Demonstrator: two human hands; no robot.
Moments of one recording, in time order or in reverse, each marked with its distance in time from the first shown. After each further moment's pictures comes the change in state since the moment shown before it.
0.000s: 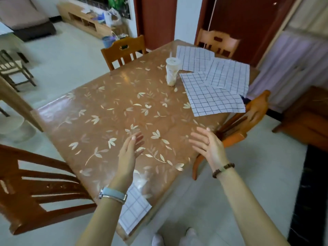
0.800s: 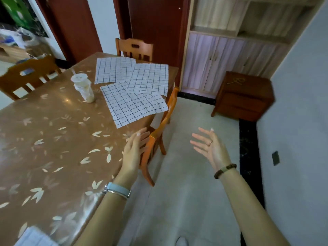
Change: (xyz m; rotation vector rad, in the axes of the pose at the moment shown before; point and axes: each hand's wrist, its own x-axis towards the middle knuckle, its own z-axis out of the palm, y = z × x) left_hand -0.062 -0.021 0.321 0.040 -0.430 0.006; right_hand -0.033 -0.052 -0.311 0.118 0.341 -0.079
